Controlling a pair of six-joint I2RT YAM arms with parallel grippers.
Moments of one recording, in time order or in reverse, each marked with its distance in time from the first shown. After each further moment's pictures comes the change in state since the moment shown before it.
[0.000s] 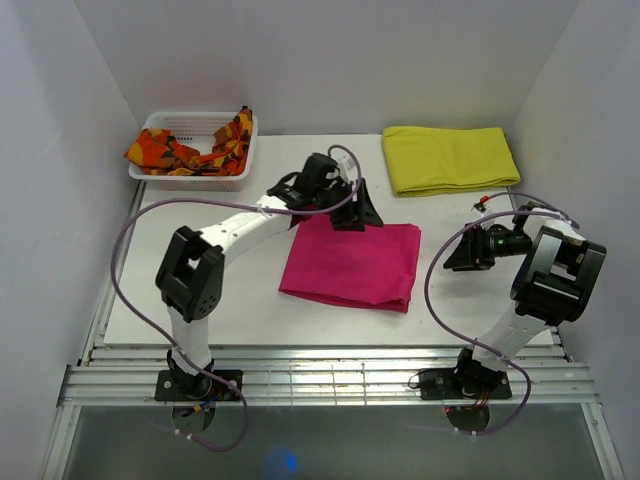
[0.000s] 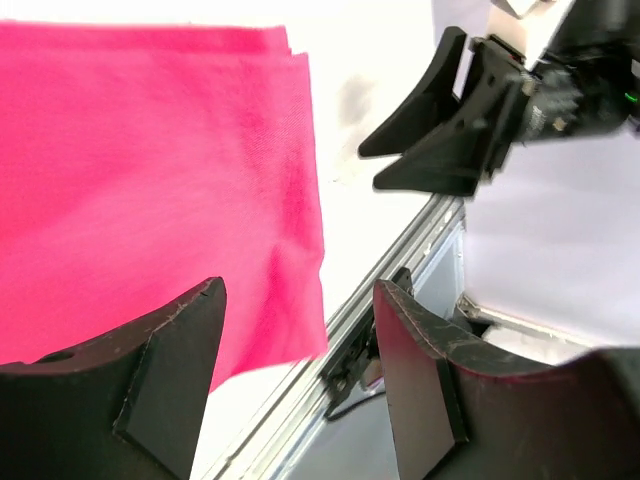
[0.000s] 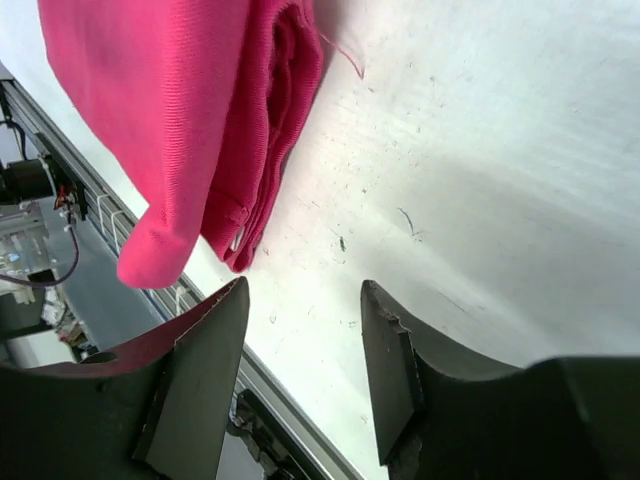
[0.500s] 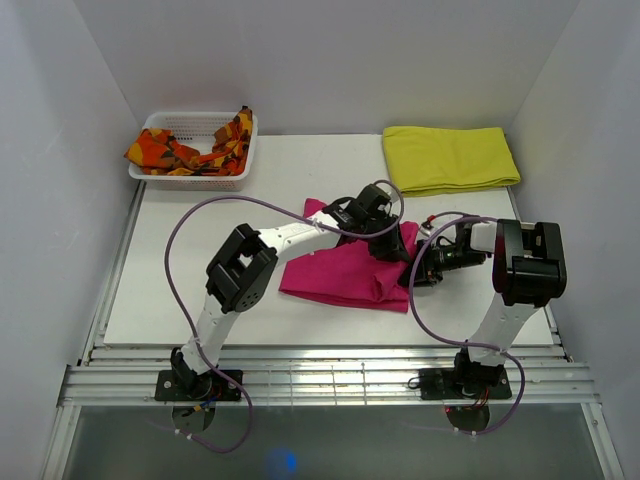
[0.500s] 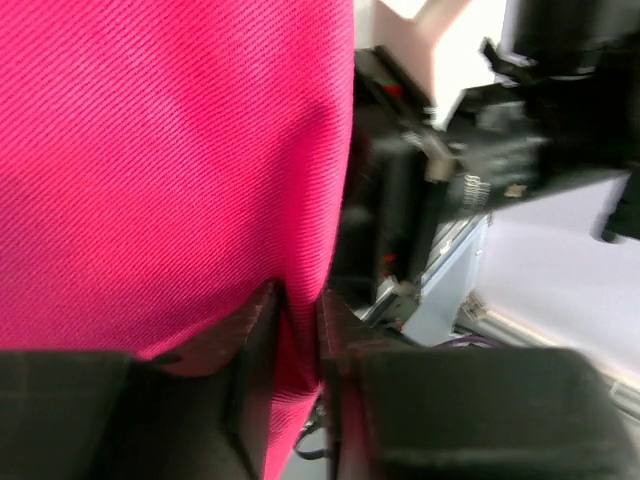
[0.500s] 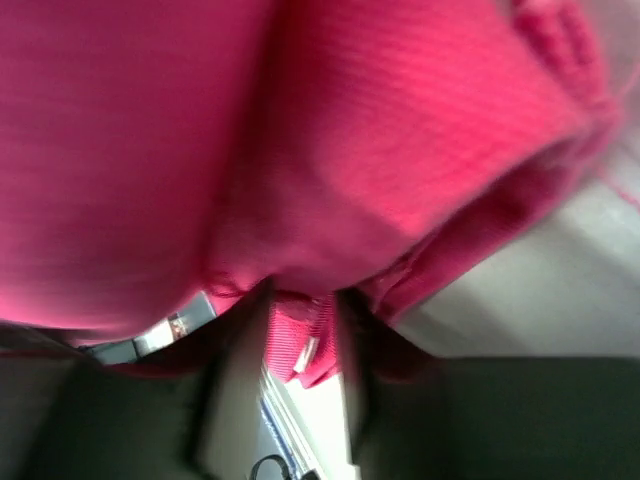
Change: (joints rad) left arm -0.158 0.206 0.143 -0.042 -0.073 -0.122; right arm 0.311 0.097 -0.196 0.395 -0.162 0.352
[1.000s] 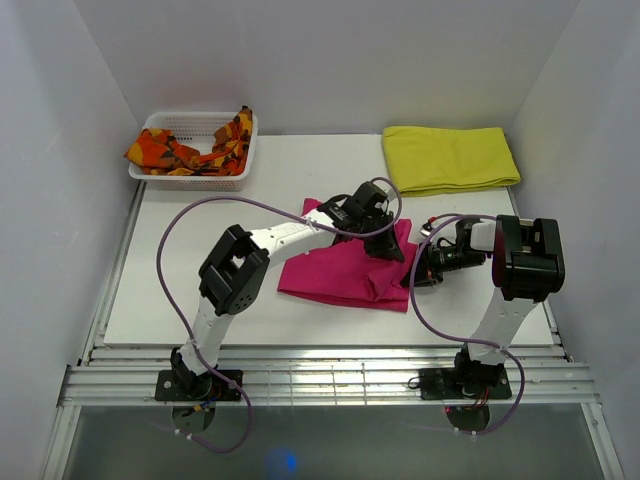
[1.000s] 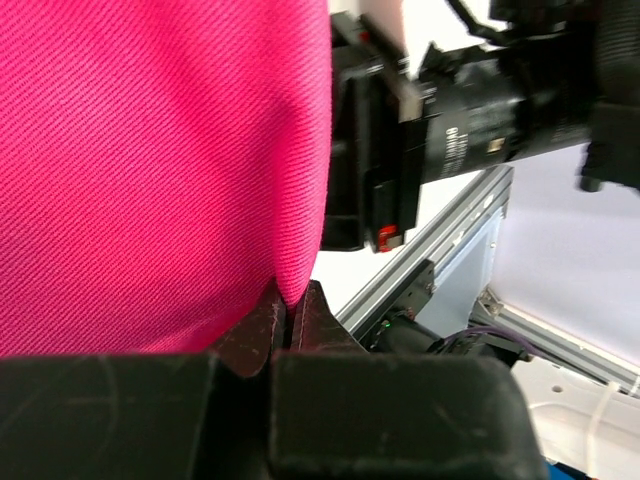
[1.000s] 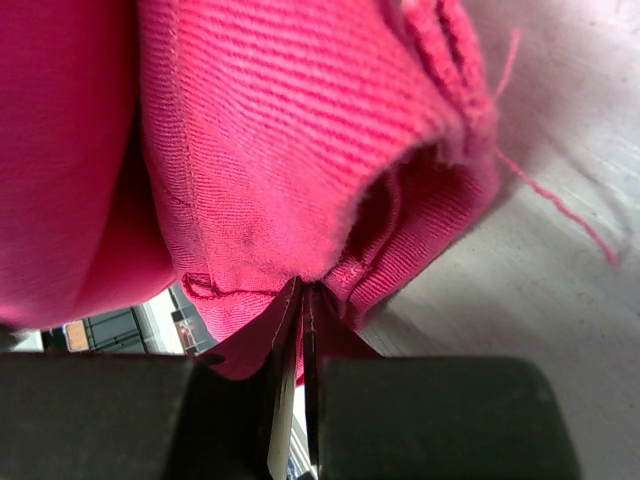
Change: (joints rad) left arm 0.002 -0.050 -0.034 -0.040 -0.017 0.040; right arm -0.011 0.041 0.012 0.000 0.000 -0.003
